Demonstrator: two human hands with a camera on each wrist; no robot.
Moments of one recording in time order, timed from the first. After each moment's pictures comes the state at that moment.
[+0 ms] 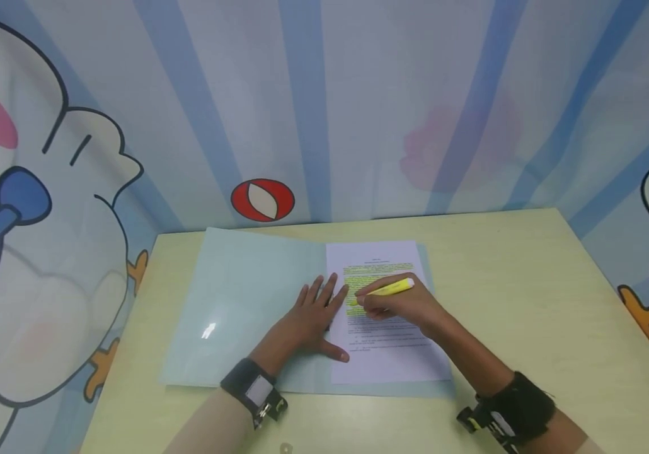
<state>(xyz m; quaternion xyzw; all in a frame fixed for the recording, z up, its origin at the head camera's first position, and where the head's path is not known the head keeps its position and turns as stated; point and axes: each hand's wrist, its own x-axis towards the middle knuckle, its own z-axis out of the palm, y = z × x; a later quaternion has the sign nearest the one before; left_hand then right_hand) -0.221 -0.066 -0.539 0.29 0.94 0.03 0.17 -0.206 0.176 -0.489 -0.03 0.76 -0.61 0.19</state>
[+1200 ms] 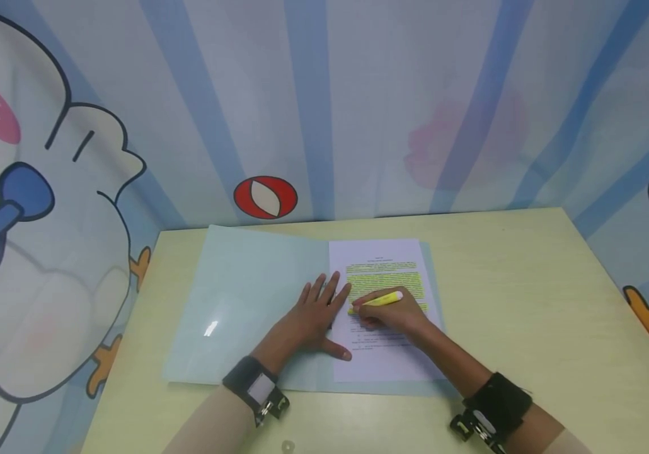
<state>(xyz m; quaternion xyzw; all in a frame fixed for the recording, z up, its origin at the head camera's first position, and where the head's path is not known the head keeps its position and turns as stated) -0.218 -0.066 -0.530 0.30 0.94 0.04 0.17 -0.209 0.155 -0.542 0.04 0.77 -0.61 0.19</state>
